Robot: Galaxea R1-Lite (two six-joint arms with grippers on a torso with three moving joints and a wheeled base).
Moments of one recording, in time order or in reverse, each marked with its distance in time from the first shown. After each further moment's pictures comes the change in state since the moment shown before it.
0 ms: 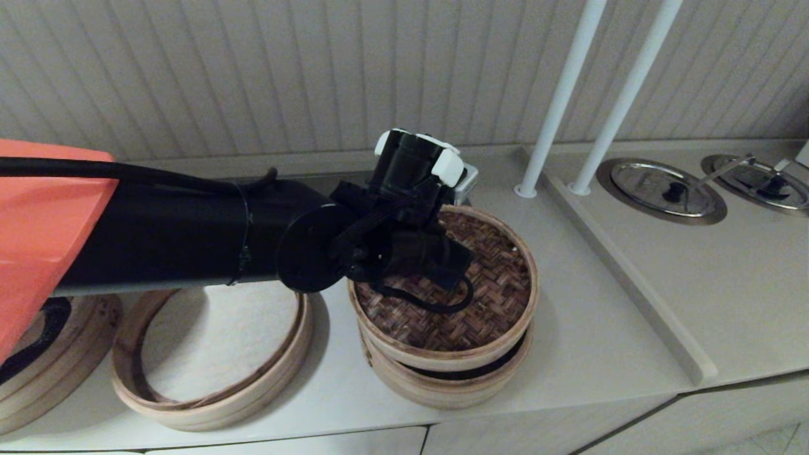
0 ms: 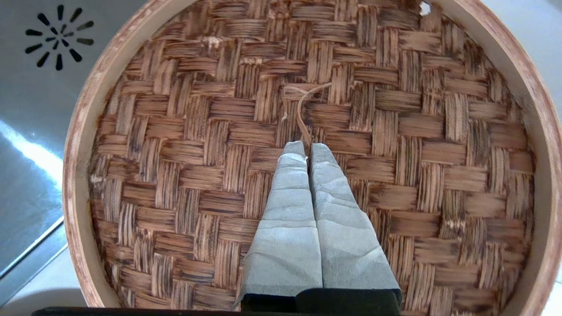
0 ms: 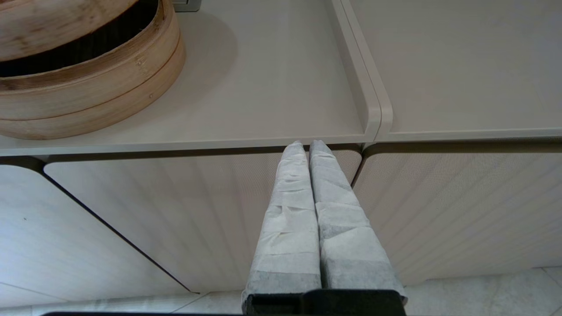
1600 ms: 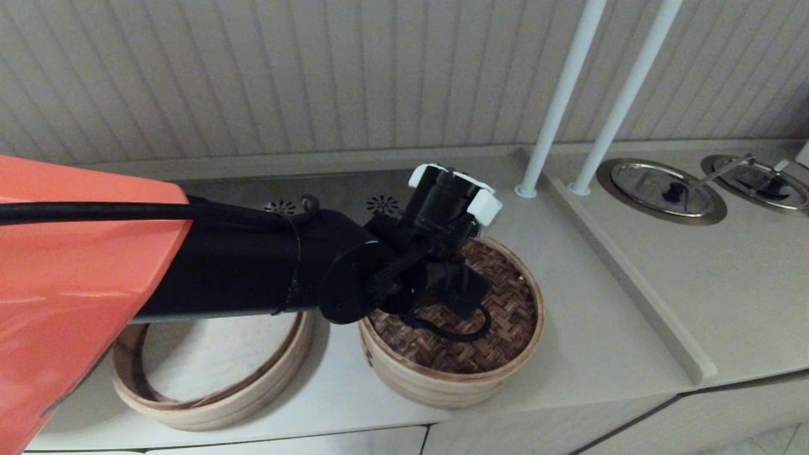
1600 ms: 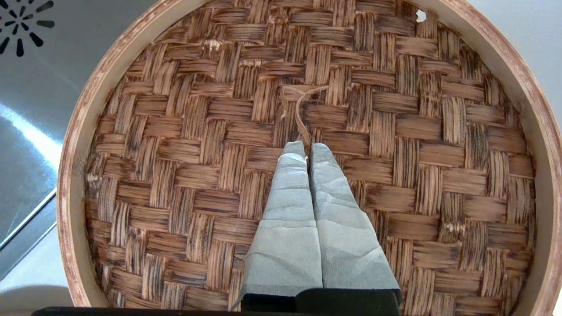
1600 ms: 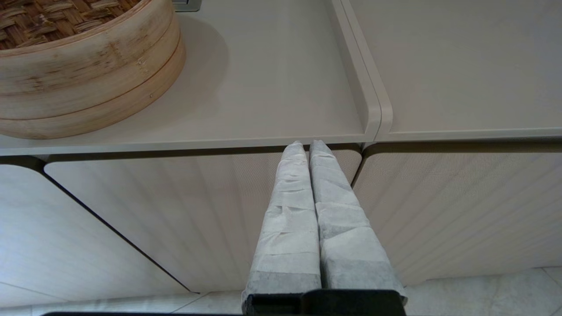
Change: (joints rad) left arm -0.060 0.056 0.010 -0.003 0.062 0.005; right arm 0.000 0.000 0.000 0.001 0.000 0.000
